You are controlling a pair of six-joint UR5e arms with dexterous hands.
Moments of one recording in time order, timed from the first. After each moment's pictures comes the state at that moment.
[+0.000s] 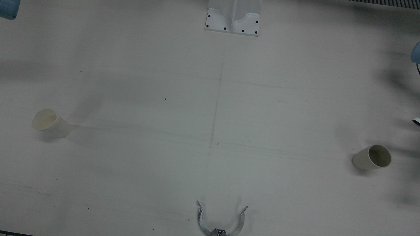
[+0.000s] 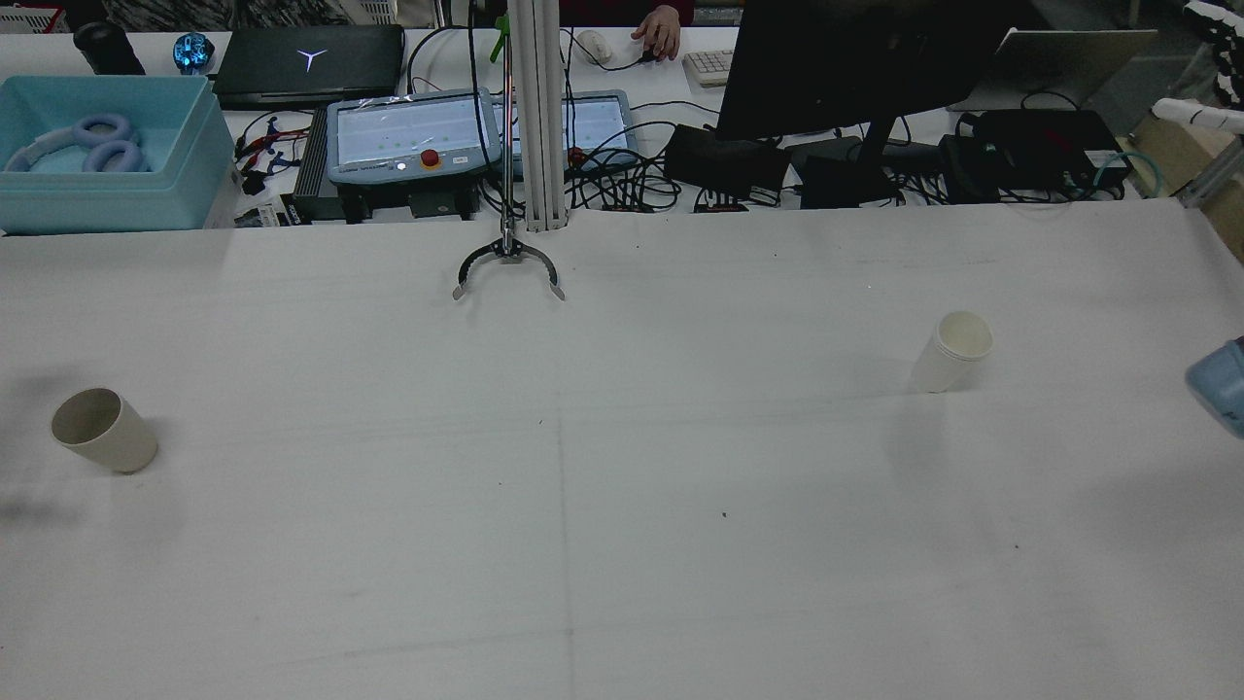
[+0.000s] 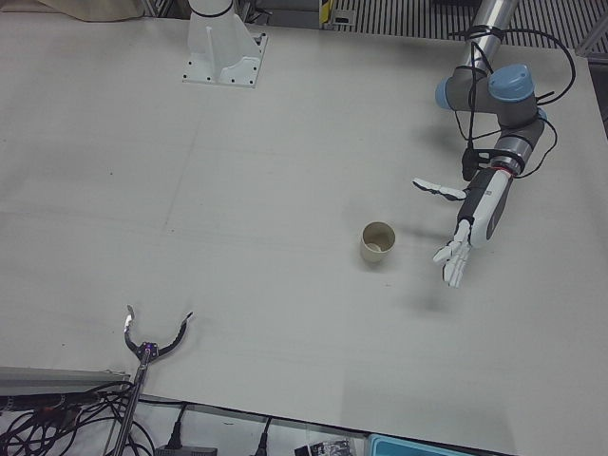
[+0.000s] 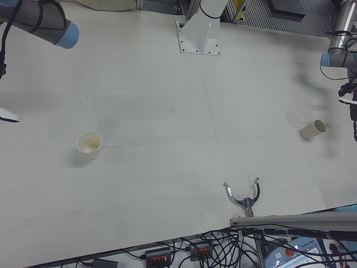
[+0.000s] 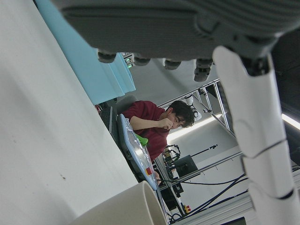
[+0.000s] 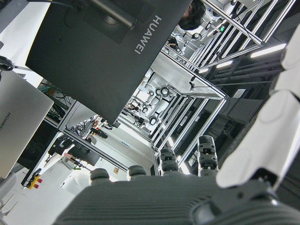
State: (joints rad) left arm -0.99 -1.38 -1.52 -0.54 1.33 0.54; right arm 1.38 -1.41 1.62 -3.30 -1.26 -0.57
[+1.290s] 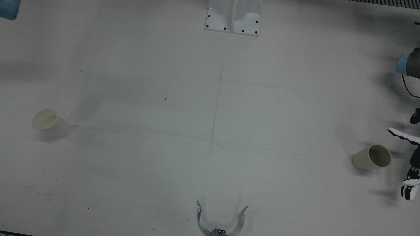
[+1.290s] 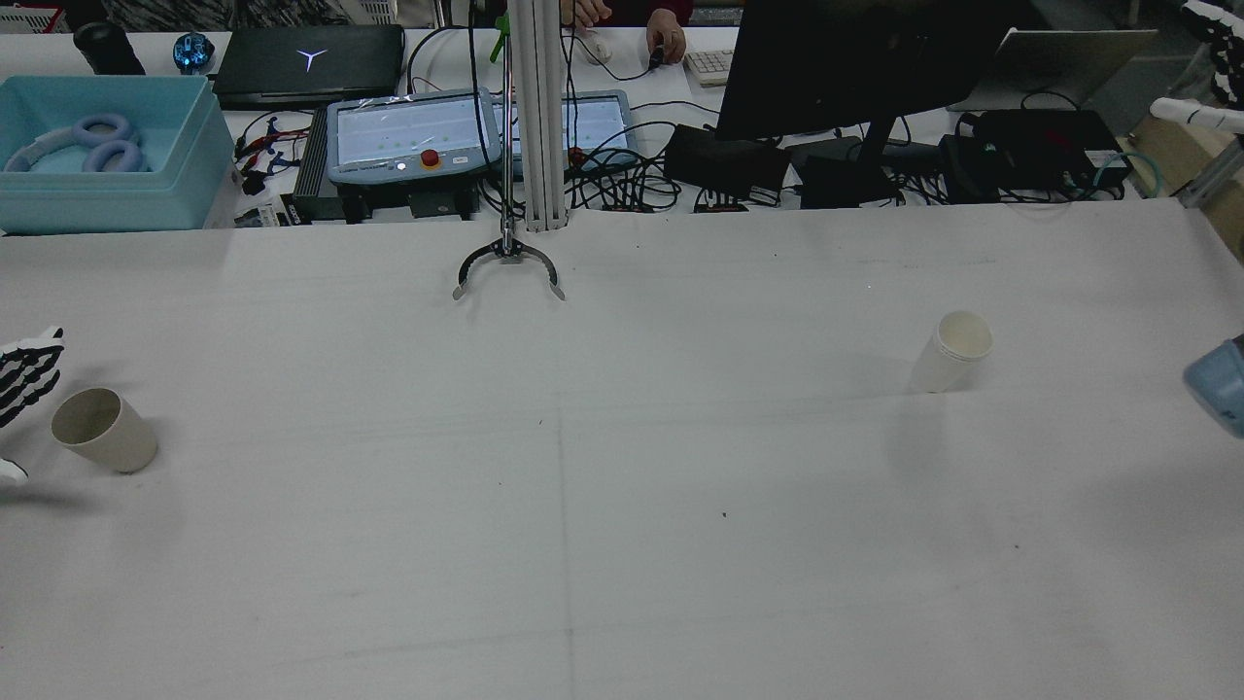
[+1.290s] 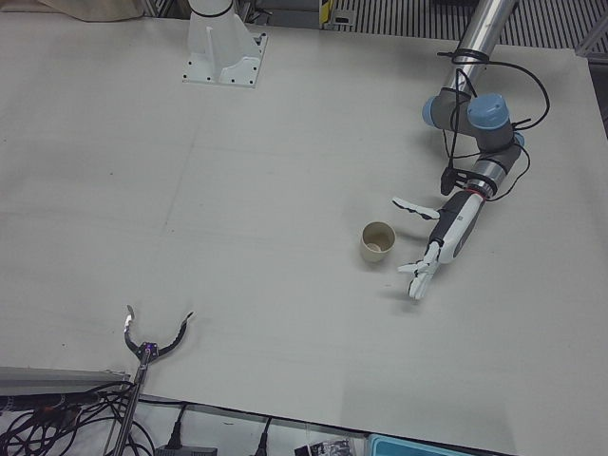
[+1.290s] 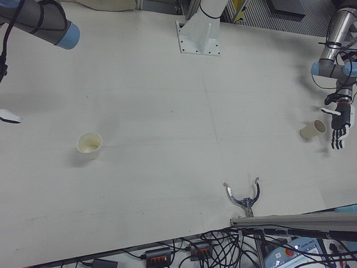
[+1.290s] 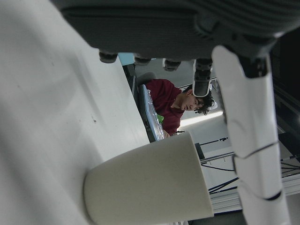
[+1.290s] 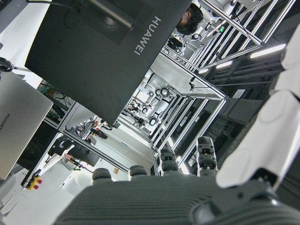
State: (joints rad) left arm -0.90 -1.49 -1.37 -0.55 1.32 0.41; right arm 1.38 -1.41 1.62 -3.30 -1.26 -0.57
